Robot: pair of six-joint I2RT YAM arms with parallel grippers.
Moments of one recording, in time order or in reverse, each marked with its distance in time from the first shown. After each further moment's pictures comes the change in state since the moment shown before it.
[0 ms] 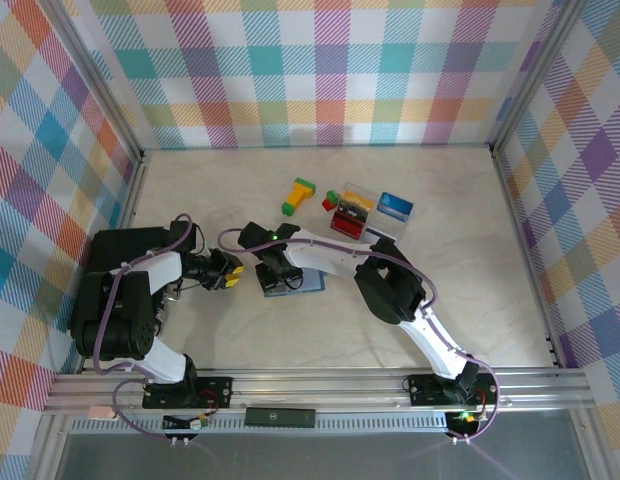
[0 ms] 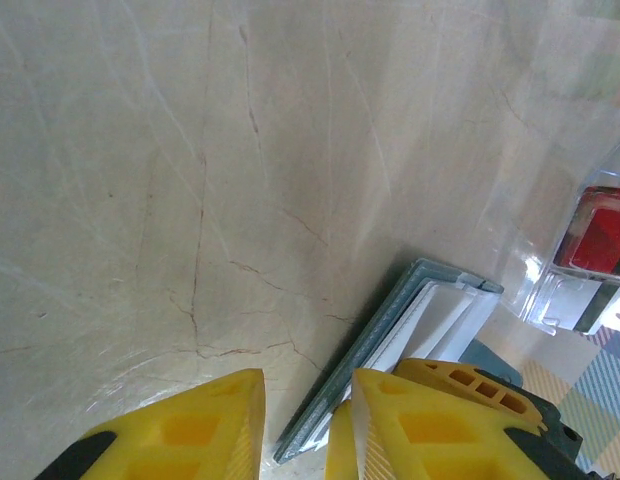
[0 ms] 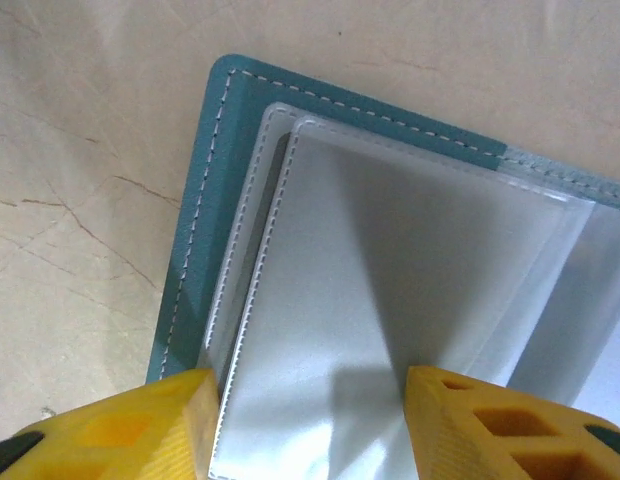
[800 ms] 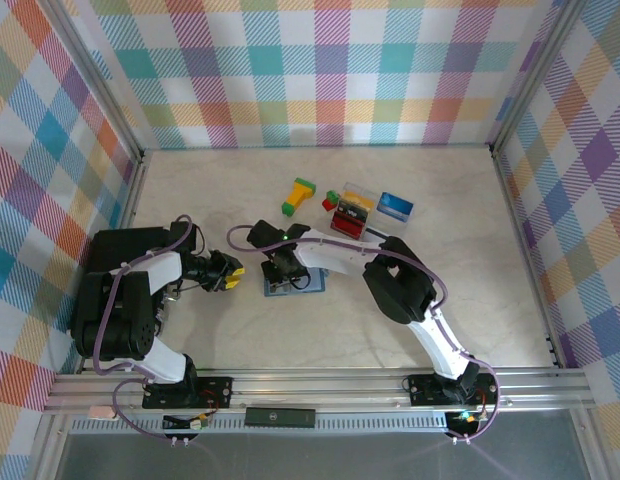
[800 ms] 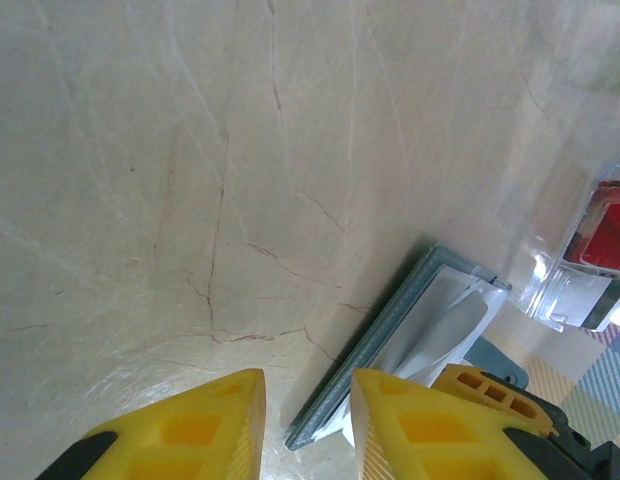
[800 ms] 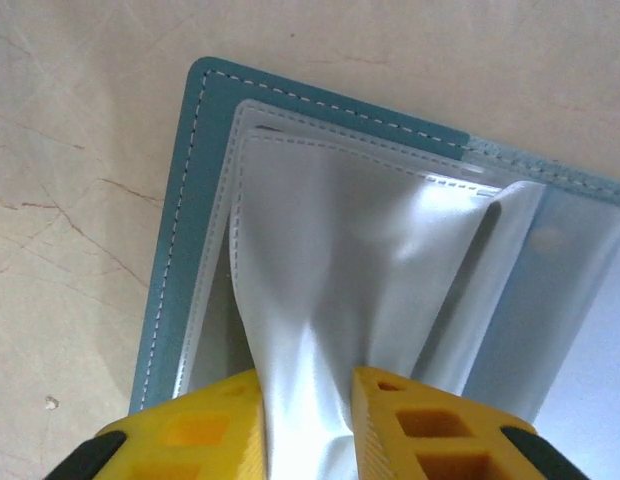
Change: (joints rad) left arm 0.000 -0.002 0.000 -0.029 0.001 0.005; right arm -0.024 -0.087 -0.145 0.125 -0.047 0.035
